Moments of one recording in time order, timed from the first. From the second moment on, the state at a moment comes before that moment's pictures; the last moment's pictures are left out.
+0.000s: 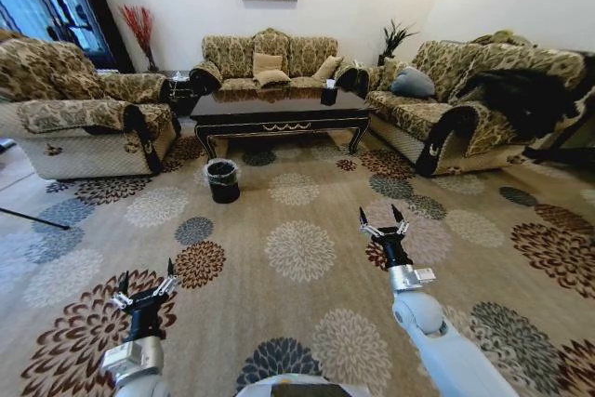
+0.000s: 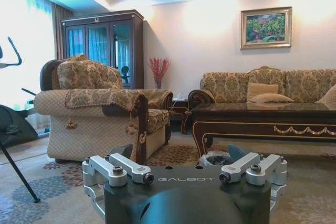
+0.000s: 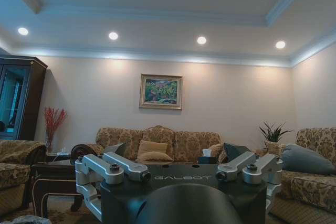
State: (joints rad) left arm 1.83 -1.61 -0.78 -2.22 -0.13 -0.17 -0.16; right arm -1.35 1.03 0.43 1.87 0.40 0.40 0.16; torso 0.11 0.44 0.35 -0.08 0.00
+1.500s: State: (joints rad) left arm 1.83 -1.61 -0.78 -2.22 -0.13 -0.17 -0.16; right arm -1.35 1.03 0.43 1.87 0.40 0.40 0.16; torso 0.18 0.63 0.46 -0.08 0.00
